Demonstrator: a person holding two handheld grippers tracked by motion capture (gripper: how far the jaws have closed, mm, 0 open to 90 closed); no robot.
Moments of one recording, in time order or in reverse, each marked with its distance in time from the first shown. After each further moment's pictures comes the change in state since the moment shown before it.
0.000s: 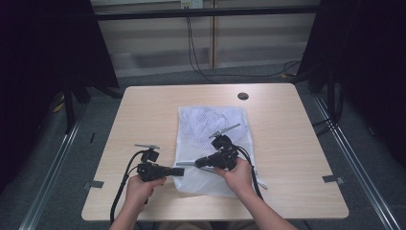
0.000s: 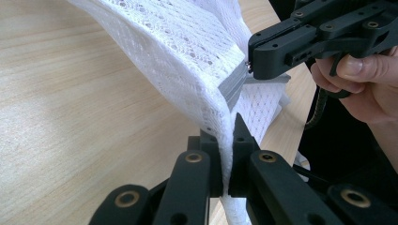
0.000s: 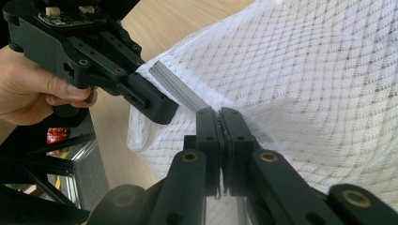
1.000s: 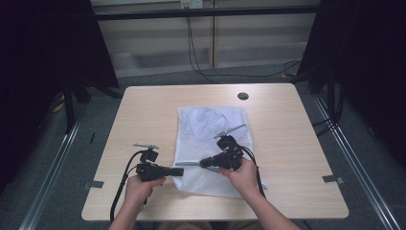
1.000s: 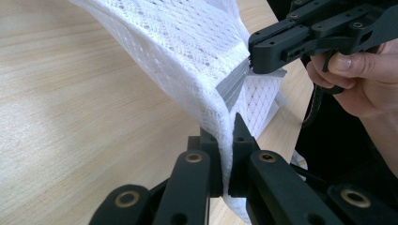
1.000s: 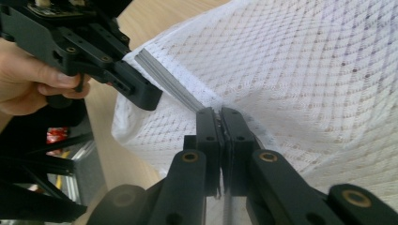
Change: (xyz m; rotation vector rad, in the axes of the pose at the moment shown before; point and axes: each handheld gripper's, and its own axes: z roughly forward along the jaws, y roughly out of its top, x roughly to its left) left arm 0.000 0.000 -0.003 -0.001 -0.009 -0.003; right arm -0.009 -0.007 -0.009 0.003 -0.002 0.016
